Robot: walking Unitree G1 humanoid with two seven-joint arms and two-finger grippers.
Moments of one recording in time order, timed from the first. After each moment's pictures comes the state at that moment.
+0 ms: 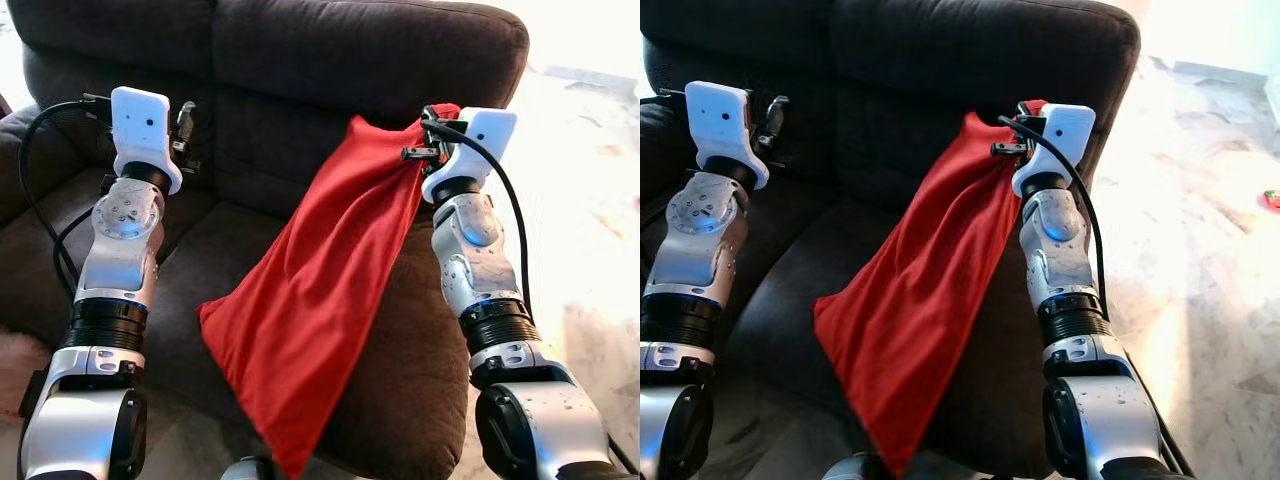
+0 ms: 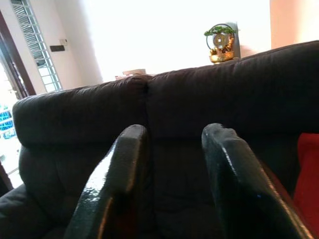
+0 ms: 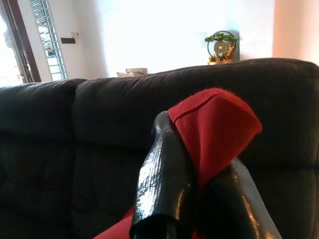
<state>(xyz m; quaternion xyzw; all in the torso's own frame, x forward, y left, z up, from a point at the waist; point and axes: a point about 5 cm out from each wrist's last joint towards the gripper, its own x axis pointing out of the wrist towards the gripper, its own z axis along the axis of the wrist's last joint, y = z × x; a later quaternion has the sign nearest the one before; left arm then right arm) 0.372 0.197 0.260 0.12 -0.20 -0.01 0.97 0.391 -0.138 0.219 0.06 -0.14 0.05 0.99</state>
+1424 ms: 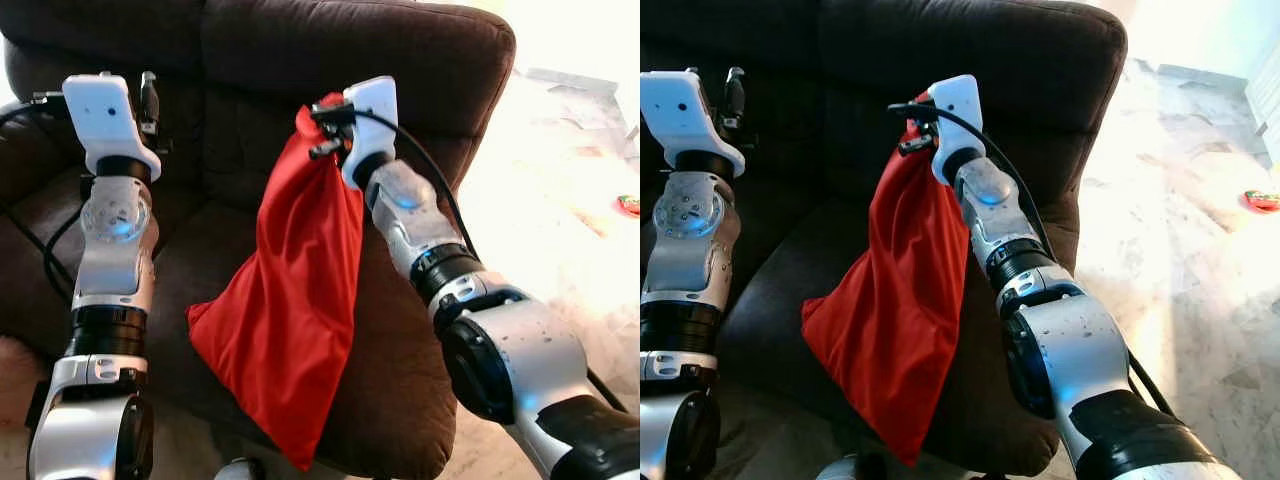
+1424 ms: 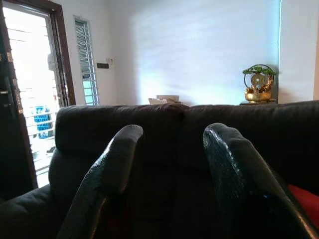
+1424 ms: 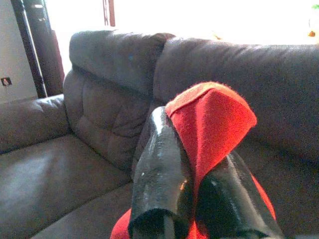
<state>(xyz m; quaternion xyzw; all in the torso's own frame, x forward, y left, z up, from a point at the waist) 0.357 0.210 0.271 0.07 -0.27 0.08 0.96 0.409 -0.054 0.234 -0.01 -0.08 0.23 0.97</state>
